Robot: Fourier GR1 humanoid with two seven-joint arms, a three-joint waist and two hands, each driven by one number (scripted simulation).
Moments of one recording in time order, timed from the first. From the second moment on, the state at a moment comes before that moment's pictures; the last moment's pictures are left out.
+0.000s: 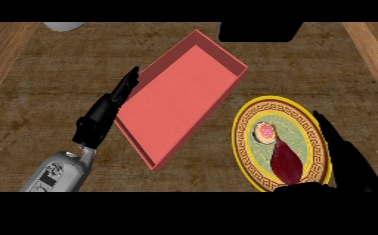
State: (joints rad) left arm -0.26 0.39 -0.40 -1.50 0.18 0.13 0.03; right arm 0.05 -0.46 0.35 -2.15 0.49 -0.02 1.16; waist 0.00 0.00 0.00
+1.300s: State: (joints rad) left arm -0.23 0.28 -0.26 -1.49 0.06 0.01 0.04; right arm 0.01 -0.24 0.28 -1.82 0.60 0.06 1.04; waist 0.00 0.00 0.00
